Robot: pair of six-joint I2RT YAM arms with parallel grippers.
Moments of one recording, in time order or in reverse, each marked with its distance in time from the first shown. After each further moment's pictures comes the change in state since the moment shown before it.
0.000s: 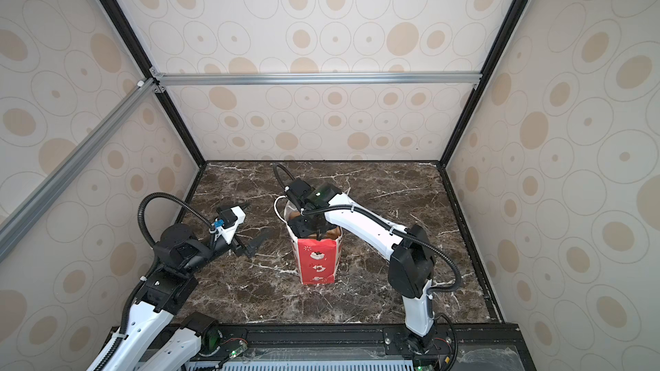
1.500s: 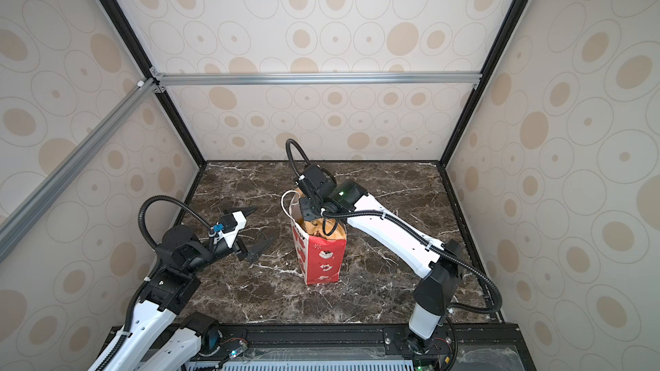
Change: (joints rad) left arm 0.000 0.006 -0.040 0.086 0.165 -0.060; right arm 0.000 -0.213 -0.002 0.146 0.187 0.008
